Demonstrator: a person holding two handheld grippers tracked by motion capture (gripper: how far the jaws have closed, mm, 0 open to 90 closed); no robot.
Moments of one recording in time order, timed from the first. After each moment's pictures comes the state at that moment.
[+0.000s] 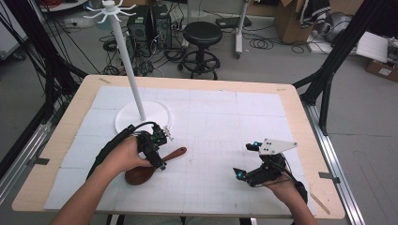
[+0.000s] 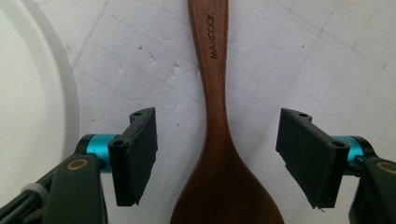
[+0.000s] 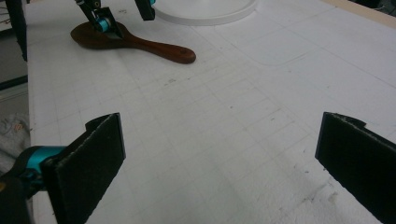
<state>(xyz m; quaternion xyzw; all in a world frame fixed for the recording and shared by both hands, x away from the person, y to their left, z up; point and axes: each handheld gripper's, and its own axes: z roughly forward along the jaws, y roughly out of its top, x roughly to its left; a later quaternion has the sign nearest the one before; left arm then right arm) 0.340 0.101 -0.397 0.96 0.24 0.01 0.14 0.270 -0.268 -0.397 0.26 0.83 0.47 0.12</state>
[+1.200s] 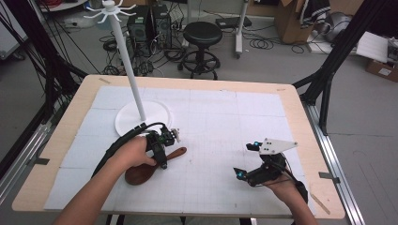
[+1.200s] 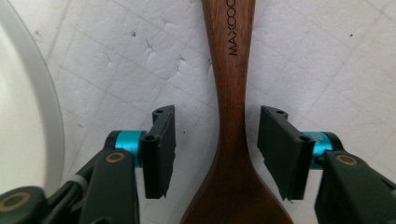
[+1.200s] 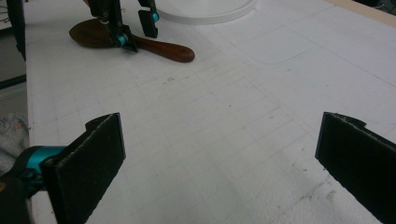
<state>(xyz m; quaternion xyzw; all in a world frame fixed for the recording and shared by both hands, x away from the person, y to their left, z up) 0.355 0.078 -0.415 0.97 0.25 -0.01 0.05 0.270 -0.269 -0.397 0.26 0.84 0.47 0.11</state>
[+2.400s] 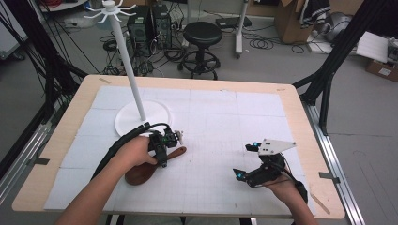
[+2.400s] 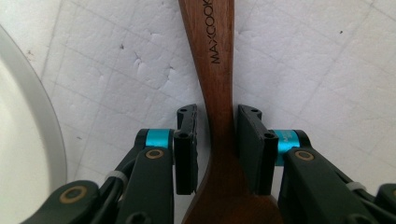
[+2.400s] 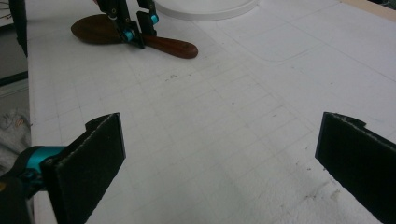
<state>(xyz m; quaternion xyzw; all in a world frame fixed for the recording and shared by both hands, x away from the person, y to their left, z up) 0.353 0.070 -0.413 0.98 0.21 -0.01 0.04 0.271 -0.267 -0.398 0.25 0.84 0.47 0.11</state>
